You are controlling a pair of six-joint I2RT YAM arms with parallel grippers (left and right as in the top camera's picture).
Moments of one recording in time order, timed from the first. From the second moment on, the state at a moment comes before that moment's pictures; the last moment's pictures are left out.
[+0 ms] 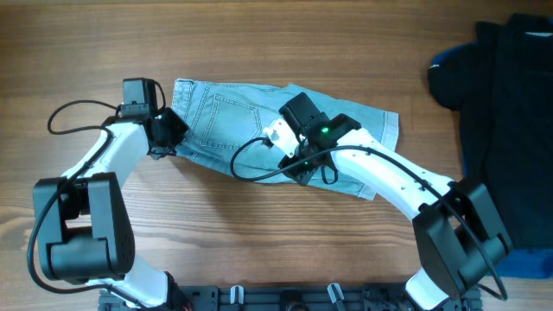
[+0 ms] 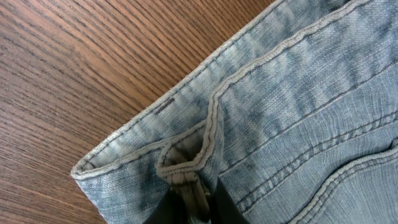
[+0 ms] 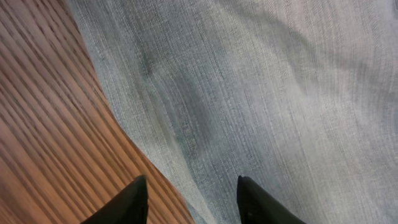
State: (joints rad) left arm 0.07 1.77 0.99 -0.42 0.12 -0.68; right arm 0.63 1.78 1.18 -0.72 -0.15 -0.31
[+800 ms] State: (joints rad) left arm 0.07 1.77 0.99 -0.41 0.12 -0.68; right arm 0.64 1.89 1.18 -0.69 -0.13 -0.32
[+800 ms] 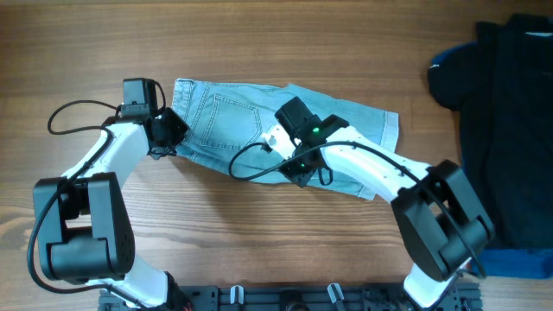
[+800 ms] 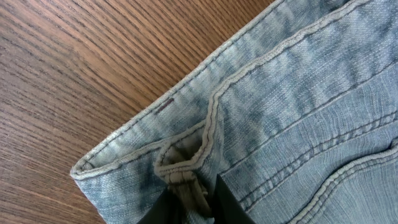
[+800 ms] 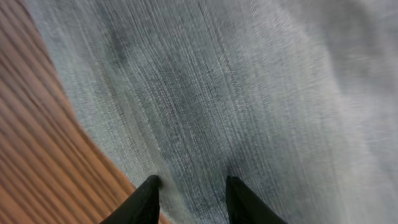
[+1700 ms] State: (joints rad) left arm 0.06 1.46 0.99 -0.35 0.23 -0.68; right arm 0.64 1.64 1.20 -0.68 0.07 -0.25
